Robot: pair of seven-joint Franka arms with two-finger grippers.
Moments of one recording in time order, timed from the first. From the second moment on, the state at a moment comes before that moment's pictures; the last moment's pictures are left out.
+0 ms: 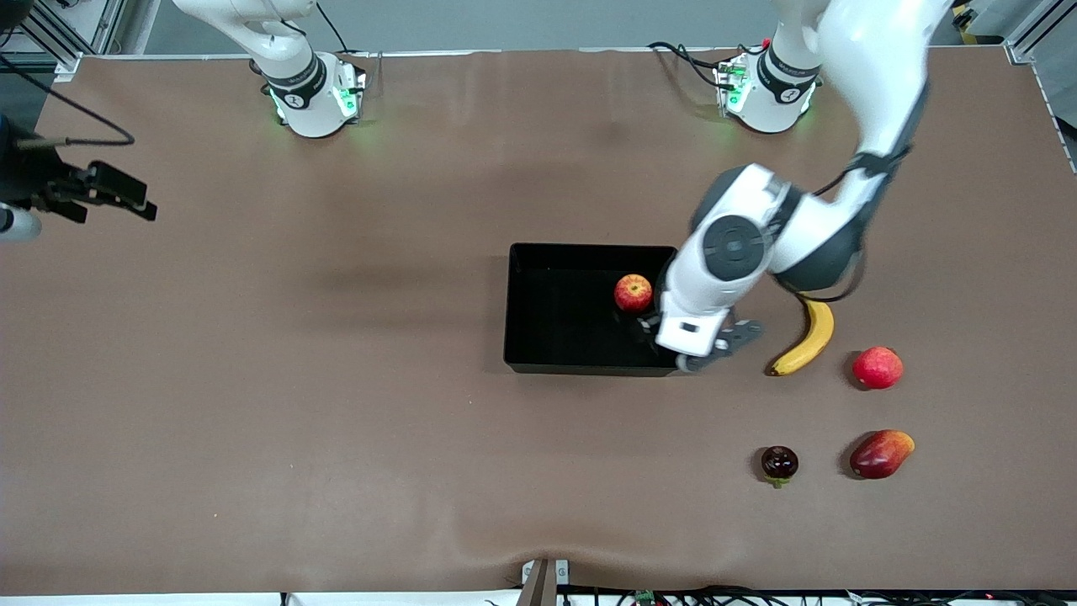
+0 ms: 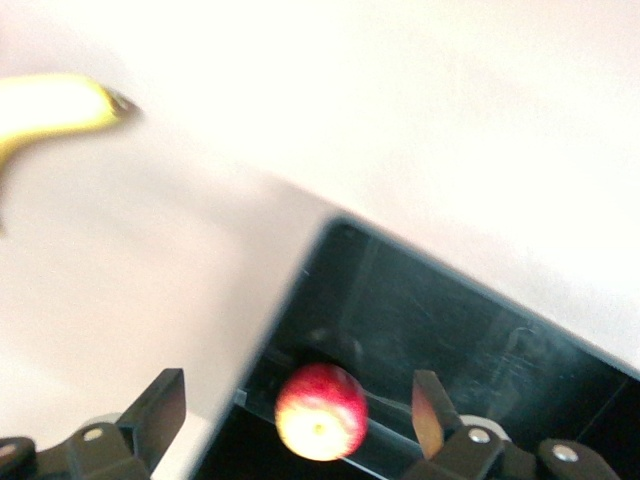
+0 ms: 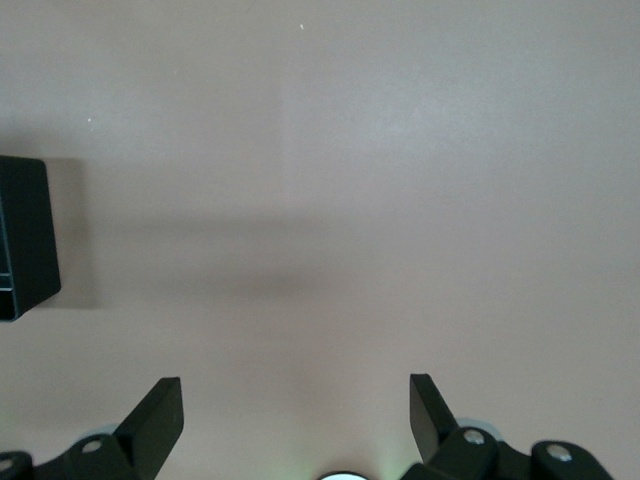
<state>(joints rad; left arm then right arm) -0.10 0.48 -0.43 -1.55 0.19 1.91 -0.99 -0.03 -0.04 0.02 -1.58 0.06 1.47 0.00</state>
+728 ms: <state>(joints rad) 0.33 0.53 -0.42 -1.79 0.30 2.12 -0.25 -0.03 -0.04 0.02 -1.59 0.06 1.45 -0.03</state>
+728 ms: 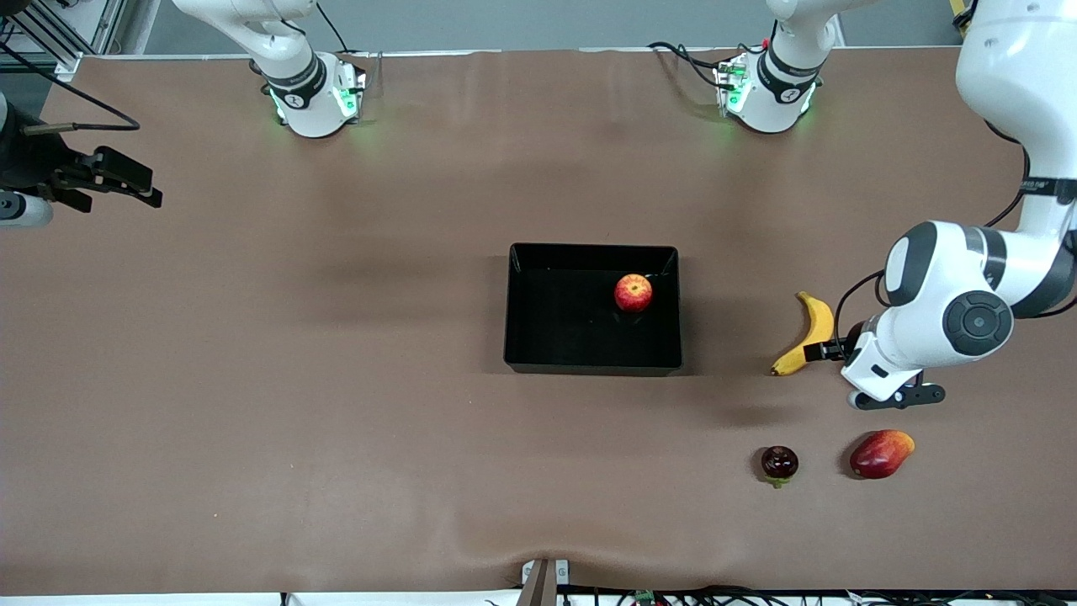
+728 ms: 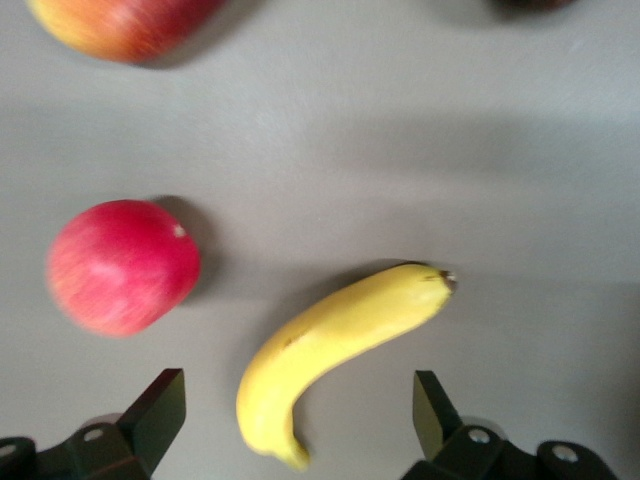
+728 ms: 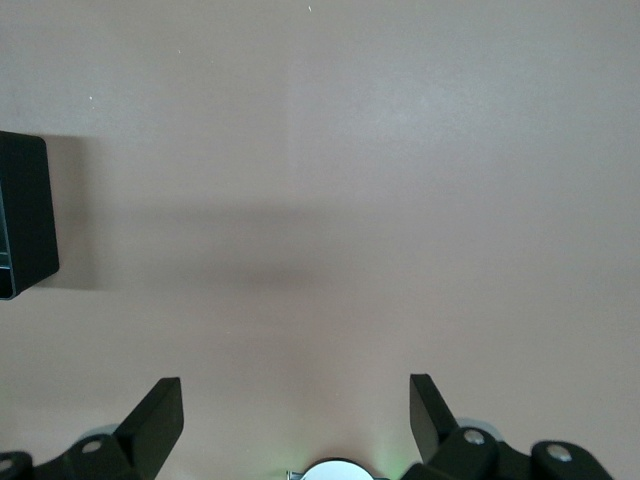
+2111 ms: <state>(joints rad) 0.37 0.53 -0.43 -2.01 0.42 2.34 0.15 -0.03 -0.04 0.01 -1.59 0.06 1.44 -0.03</state>
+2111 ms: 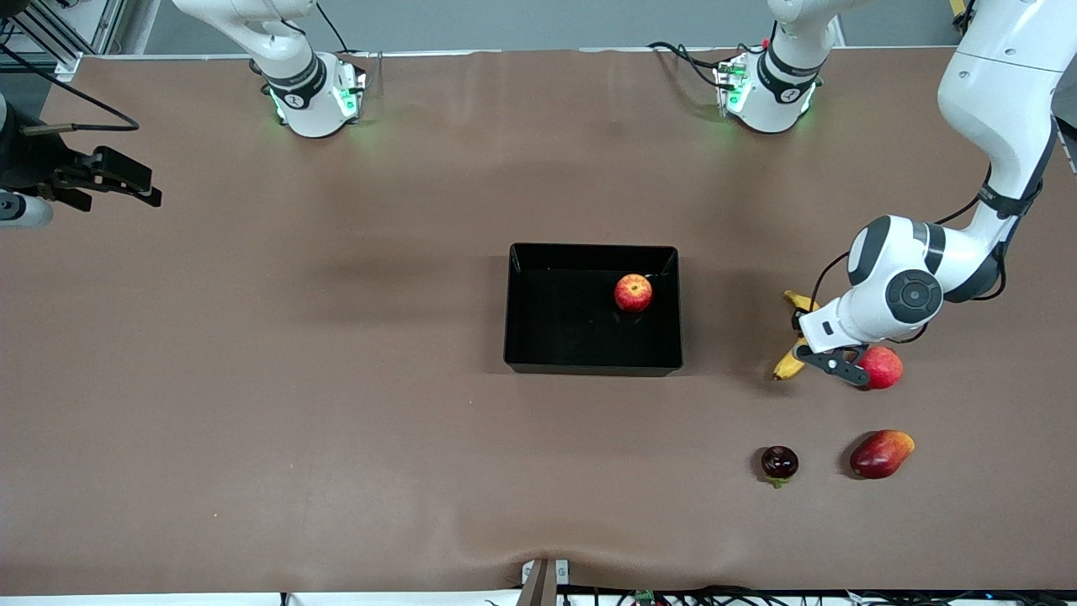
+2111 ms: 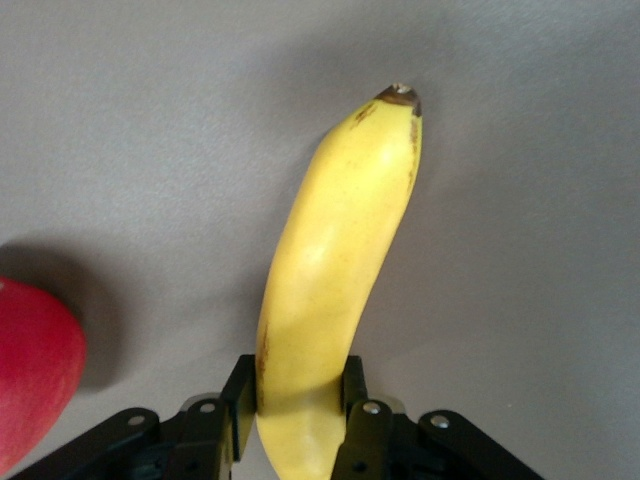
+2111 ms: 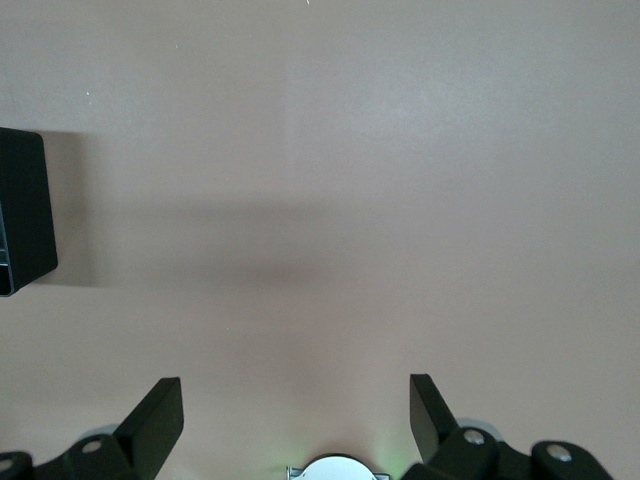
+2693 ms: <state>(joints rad) 0.38 0.32 -0.60 -1.98 0.30 2.19 0.13 -0.03 -0.04 0.02 -1.59 0.06 1.44 -0.03</state>
